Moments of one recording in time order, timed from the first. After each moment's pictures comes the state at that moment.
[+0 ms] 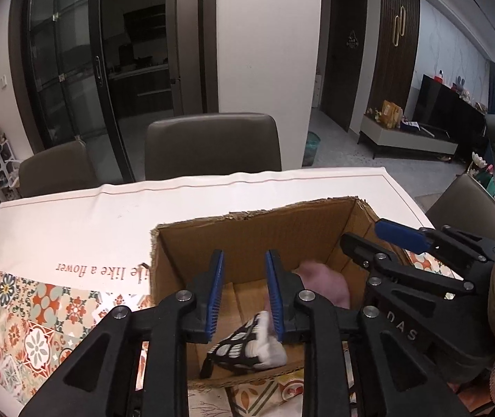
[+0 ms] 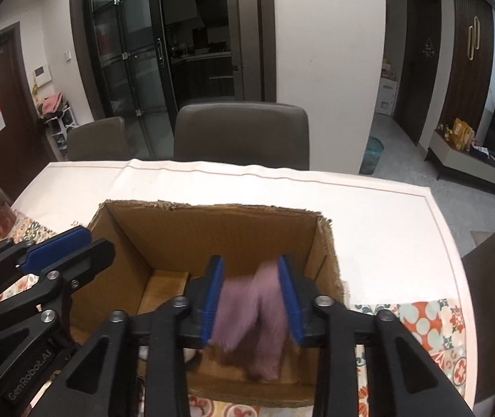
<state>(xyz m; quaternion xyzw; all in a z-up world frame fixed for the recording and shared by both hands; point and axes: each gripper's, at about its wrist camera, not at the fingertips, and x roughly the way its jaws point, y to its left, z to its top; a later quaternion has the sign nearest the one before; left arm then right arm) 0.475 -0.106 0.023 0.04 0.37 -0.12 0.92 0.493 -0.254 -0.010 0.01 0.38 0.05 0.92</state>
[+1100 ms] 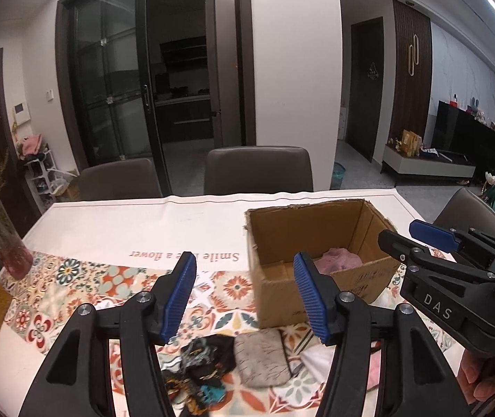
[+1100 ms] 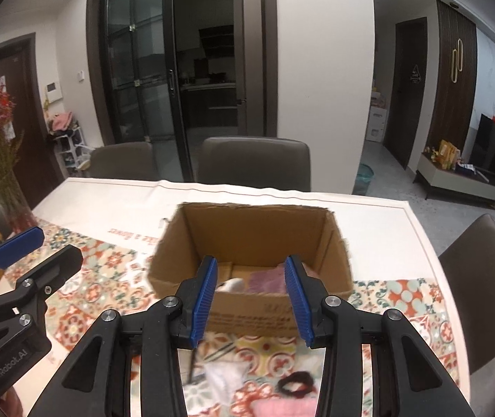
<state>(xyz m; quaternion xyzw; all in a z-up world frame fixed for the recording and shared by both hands) 0.346 -0.018 0.077 0.03 0.30 -0.06 0.95 0.376 -0.197 0.051 0.01 0.32 0.04 0.95</state>
